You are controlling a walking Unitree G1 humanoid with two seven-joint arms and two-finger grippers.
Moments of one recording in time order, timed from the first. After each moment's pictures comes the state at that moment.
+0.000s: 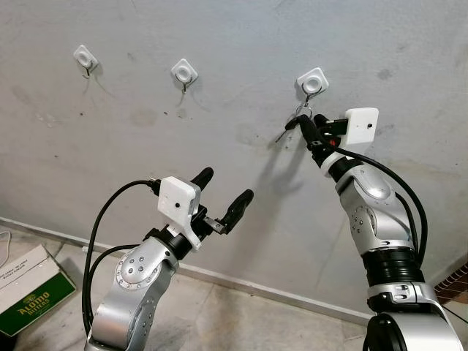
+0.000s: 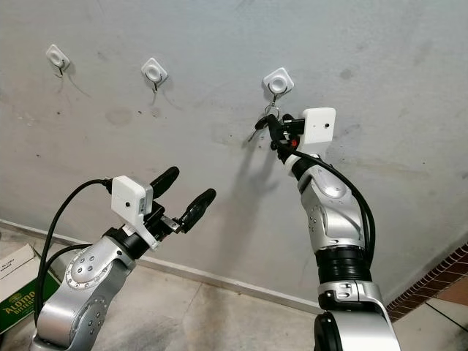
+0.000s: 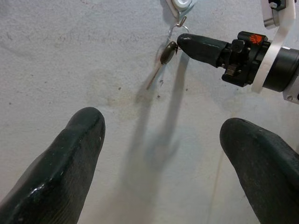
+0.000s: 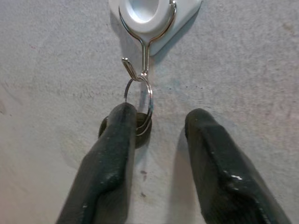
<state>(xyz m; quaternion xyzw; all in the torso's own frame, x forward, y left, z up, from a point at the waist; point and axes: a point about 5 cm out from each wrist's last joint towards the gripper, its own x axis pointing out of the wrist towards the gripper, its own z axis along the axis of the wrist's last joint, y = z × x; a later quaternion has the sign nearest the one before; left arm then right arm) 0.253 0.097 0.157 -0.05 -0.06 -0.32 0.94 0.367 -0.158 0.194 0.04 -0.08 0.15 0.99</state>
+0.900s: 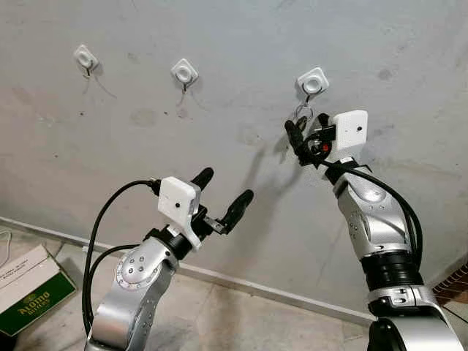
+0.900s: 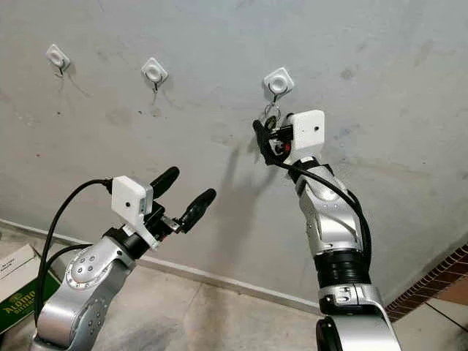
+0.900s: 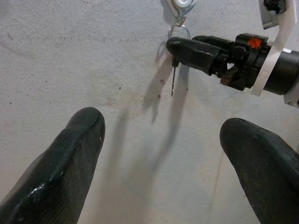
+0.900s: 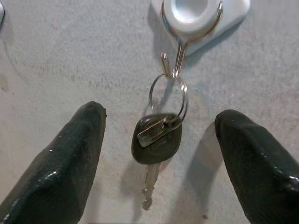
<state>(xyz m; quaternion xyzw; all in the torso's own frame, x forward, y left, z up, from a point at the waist) 0.253 0.097 0.157 -0.05 -0.06 -0.32 0.94 0.363 -0.150 0.194 -0.03 -0.09 0.16 0.98</state>
